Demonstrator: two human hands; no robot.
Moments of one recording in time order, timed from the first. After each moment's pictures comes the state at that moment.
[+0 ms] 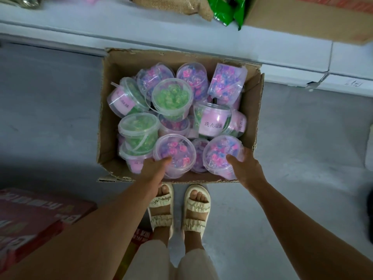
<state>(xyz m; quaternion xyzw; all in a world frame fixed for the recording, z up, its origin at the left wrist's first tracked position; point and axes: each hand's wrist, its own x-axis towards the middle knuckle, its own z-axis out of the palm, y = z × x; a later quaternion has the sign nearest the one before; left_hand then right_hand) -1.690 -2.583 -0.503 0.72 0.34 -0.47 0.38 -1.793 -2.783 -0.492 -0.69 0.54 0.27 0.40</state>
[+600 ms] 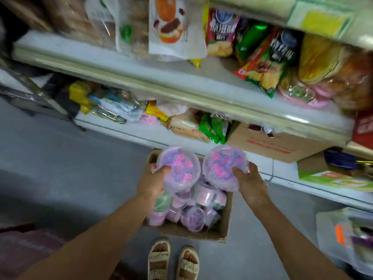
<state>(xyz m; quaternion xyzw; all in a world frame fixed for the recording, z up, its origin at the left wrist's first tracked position) -1.598 -2.594 -0.162 0.70 0.23 -0.32 0.60 -1.690 -2.799 -0.151 -0.75 0.46 0.06 0.47</state>
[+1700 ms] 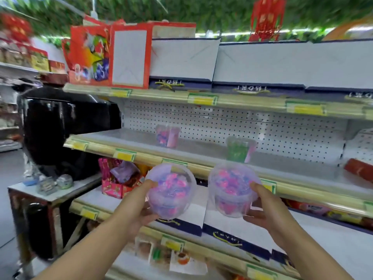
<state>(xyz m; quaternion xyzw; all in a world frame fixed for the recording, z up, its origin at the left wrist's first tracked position) -1.483 -2.532 0.364 0.58 -0.01 -0.14 0.80 -1.577 -2.786 0.369 -0.68 0.19 -0.20 0.68</state>
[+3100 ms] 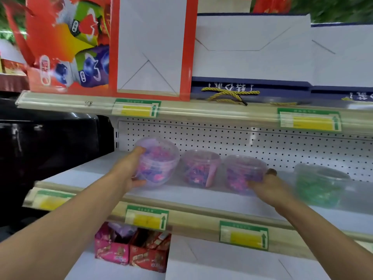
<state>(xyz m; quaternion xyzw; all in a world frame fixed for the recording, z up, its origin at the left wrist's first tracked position) -1.131 -2.475 0.465 0.64 -0.04 -0.09 0.76 -1.280 -2.727 0.443 -0.87 0.30 -0.24 0.30</state>
